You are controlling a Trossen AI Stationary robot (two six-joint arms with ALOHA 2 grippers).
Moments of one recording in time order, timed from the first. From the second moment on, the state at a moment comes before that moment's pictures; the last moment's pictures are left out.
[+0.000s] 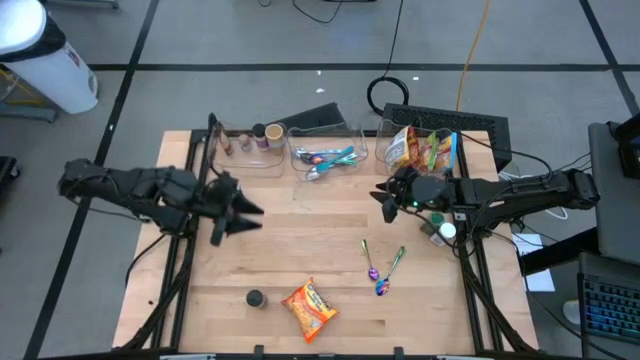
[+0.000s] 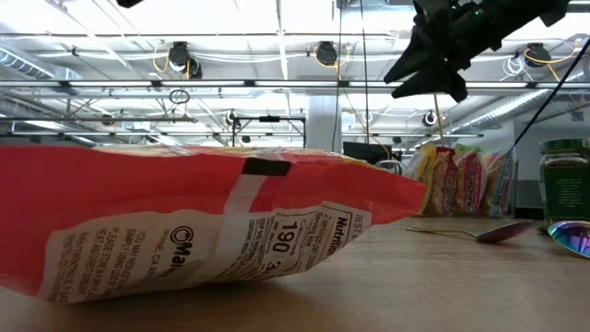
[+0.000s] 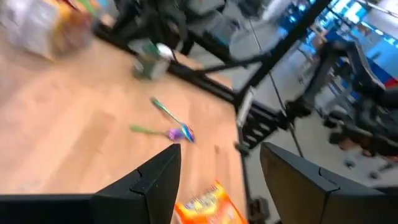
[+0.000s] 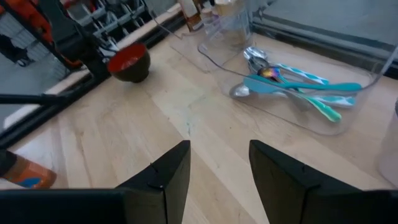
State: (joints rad) left arm -0.23 0.84 0.95 -0.40 -0.04 -0.58; right arm 0.01 0.97 0.66 -0.18 0.37 0.62
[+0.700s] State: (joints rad) left arm -0.59 1.40 1.49 -0.96 -0.24 -0.73; right arm 0.01 0.97 0.66 0.00 0.26 0.51
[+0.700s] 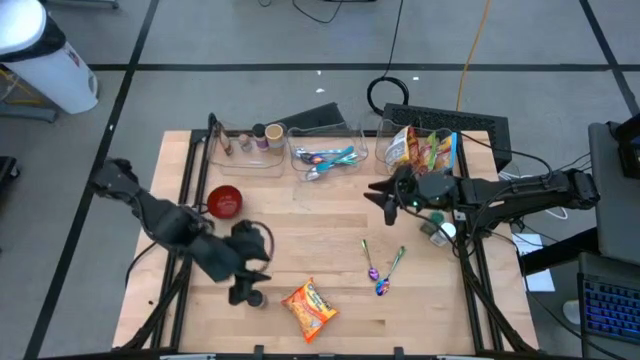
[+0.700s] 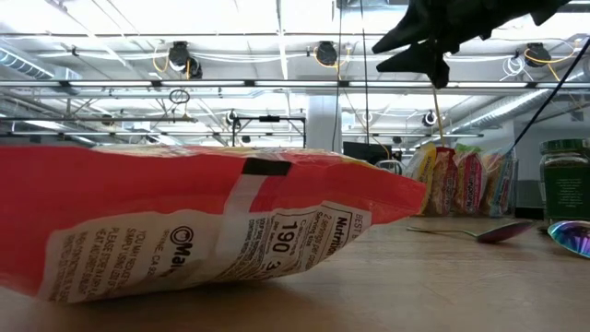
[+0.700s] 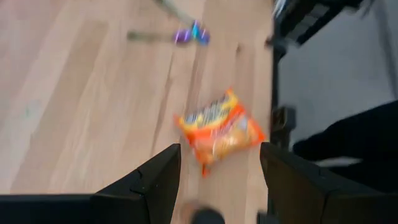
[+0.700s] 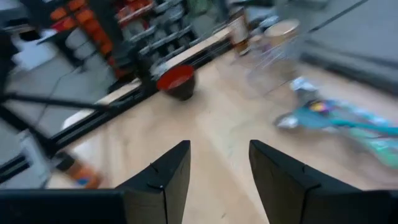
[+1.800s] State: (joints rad) left arm -0.67 1.63 1.65 -1.28 -0.13 -1.29; right arm 0.42 0.97 0.21 0.61 0.17 0.87
